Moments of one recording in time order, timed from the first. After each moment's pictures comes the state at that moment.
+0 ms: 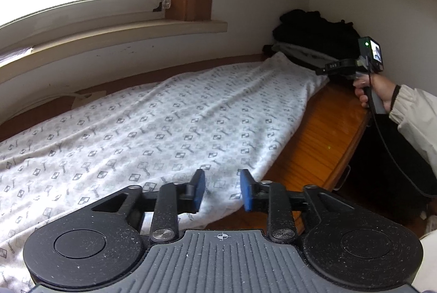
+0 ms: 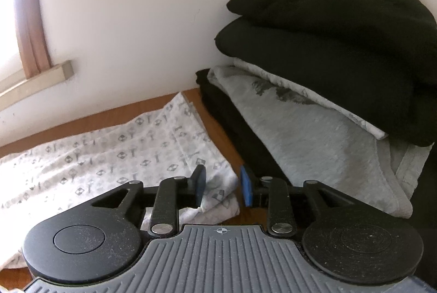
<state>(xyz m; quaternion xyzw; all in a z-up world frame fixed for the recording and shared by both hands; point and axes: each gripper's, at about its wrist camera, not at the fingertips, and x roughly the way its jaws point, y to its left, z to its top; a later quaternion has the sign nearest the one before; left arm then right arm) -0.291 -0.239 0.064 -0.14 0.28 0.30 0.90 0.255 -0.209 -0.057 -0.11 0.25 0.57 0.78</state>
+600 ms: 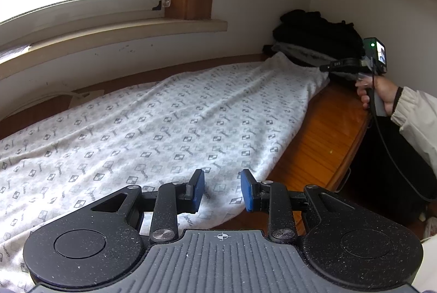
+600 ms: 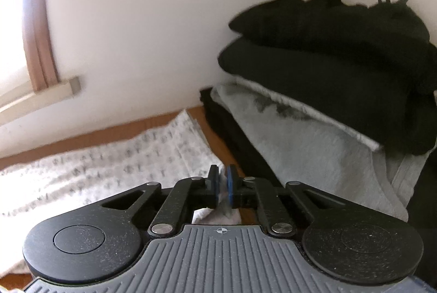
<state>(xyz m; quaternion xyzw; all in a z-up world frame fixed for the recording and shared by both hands) -0.289 -0.234 0.061 -0.14 0.28 0.30 0.90 0.252 -0.219 -0.046 -0.07 0.22 0.58 0.78</state>
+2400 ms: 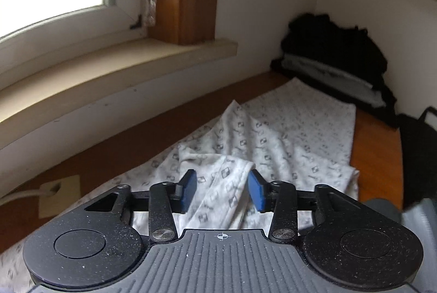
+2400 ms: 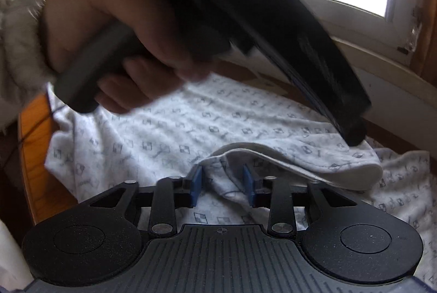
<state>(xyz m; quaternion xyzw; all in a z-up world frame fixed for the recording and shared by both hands) -0.187 -0.074 0.083 -0.12 0.31 0.25 0.91 -0.138 -0.215 -0.048 -0.27 0.09 0.85 0.44</state>
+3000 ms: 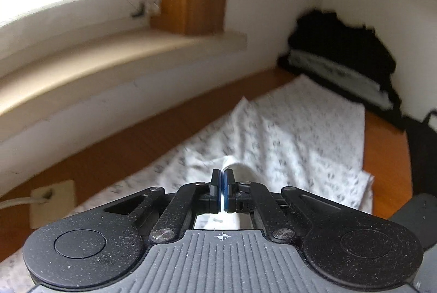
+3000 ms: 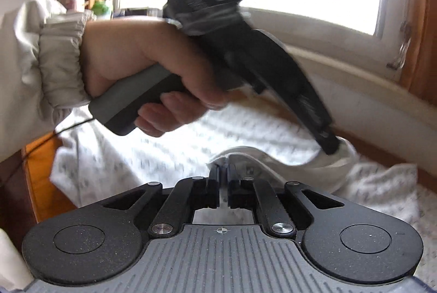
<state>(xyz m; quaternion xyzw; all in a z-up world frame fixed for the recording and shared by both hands) -0.190 -0.046 0.091 -0.14 0.29 0.26 0.91 -0.125 -0.230 -0.029 -0.23 0.07 0.86 0.45</state>
